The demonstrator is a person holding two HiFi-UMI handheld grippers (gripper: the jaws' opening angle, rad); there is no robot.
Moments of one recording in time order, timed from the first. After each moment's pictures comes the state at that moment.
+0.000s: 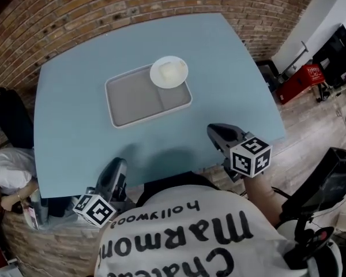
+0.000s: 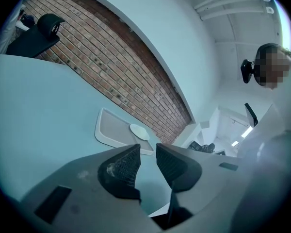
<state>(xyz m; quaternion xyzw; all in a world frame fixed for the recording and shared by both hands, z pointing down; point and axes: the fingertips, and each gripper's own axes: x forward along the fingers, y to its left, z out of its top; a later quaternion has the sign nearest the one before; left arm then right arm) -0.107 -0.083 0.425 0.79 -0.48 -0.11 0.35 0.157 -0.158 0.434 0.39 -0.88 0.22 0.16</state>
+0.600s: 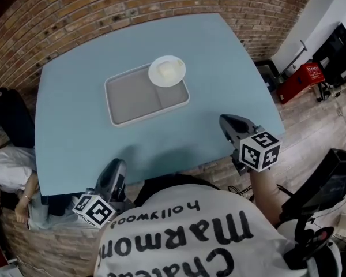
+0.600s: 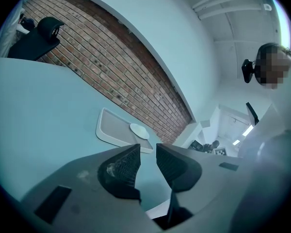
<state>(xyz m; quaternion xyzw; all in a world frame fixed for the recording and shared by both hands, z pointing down) -0.102 -0.062 0.419 0.79 -0.49 -0.11 0.35 0.205 -0.162 0.410 0.45 -0.86 0.19 0.15</state>
